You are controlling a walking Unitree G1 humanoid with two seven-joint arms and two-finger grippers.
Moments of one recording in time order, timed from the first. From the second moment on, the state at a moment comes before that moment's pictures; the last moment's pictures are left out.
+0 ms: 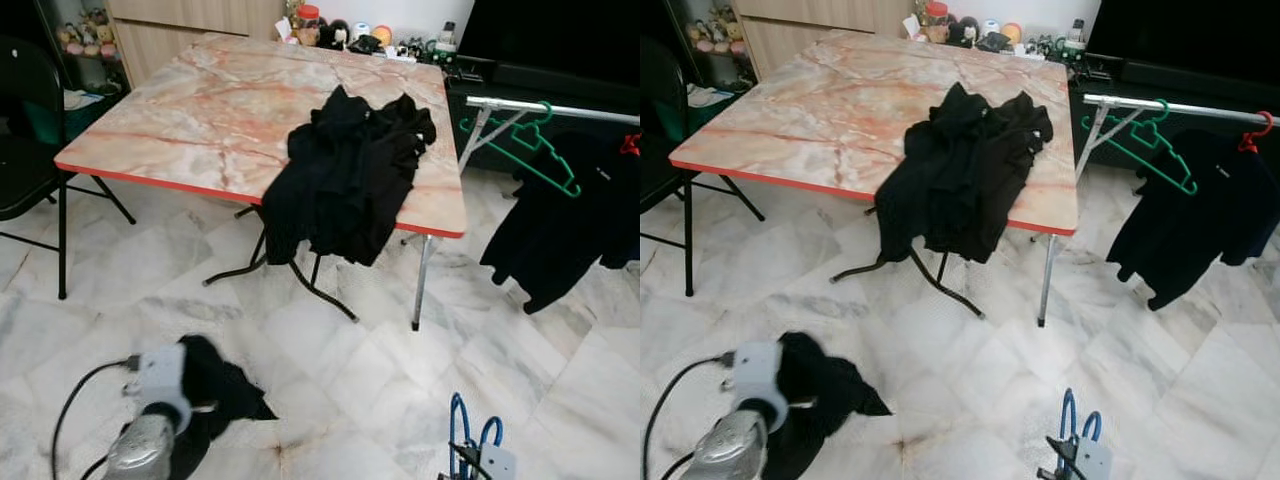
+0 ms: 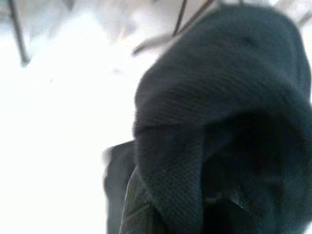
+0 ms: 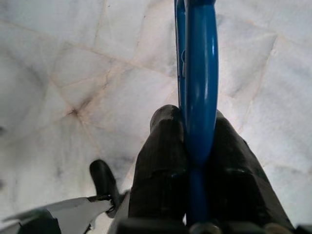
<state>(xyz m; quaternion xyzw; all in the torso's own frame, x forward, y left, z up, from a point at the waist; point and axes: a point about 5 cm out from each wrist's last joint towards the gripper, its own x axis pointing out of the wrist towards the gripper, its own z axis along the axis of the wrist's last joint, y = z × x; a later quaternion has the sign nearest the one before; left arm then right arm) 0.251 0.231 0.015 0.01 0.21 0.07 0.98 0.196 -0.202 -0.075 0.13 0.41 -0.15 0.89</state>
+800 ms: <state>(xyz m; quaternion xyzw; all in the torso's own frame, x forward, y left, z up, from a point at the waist) 0.210 0.241 -0.050 0.00 0.35 0.07 0.94 0.200 -0.204 -0.073 0.14 0.40 -0.16 0.89</state>
